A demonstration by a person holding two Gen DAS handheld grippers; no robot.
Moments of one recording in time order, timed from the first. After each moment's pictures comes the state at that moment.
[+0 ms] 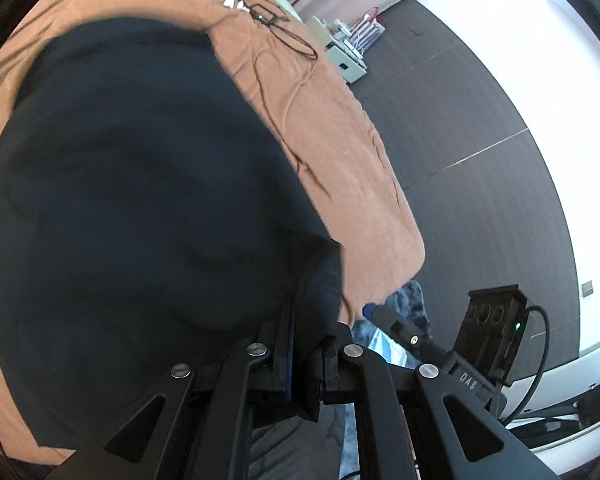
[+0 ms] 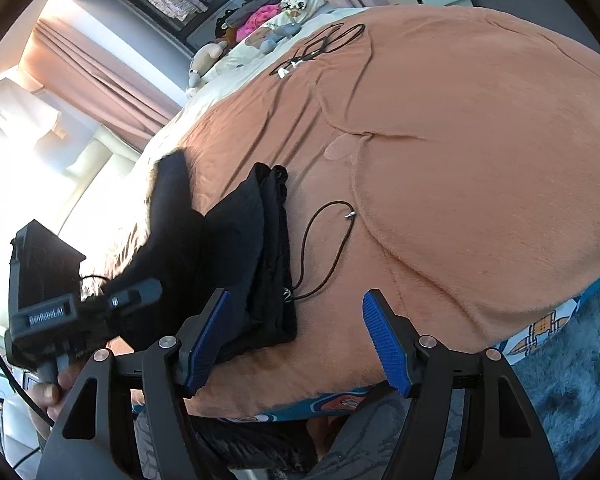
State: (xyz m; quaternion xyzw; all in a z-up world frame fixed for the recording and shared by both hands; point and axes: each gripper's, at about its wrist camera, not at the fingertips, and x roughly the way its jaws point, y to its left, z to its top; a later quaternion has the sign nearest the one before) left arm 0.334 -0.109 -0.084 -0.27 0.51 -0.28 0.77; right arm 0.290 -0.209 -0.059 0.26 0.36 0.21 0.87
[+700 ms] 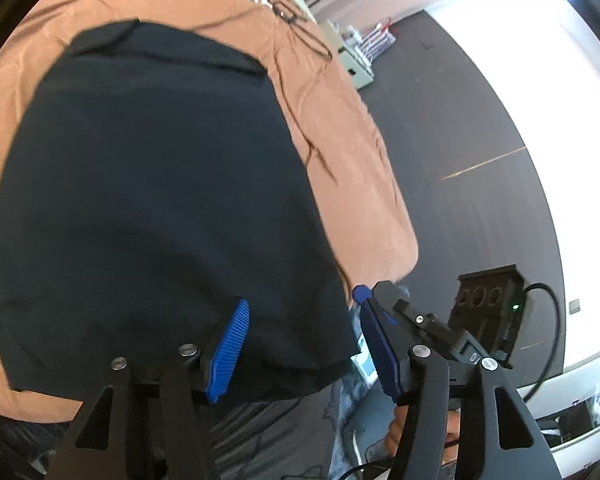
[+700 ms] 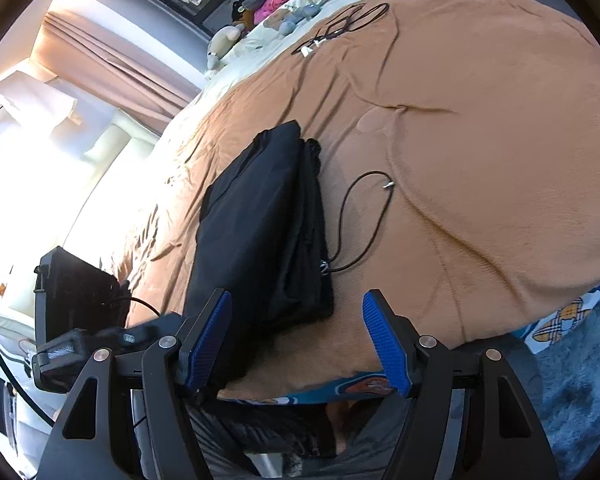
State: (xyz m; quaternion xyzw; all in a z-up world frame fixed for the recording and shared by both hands) left arm 0.314 -0.076 -0.100 -0.31 0.50 -0.26 0.76; right arm 0.301 -0.187 -0.059 0.28 0.38 0.25 0.85
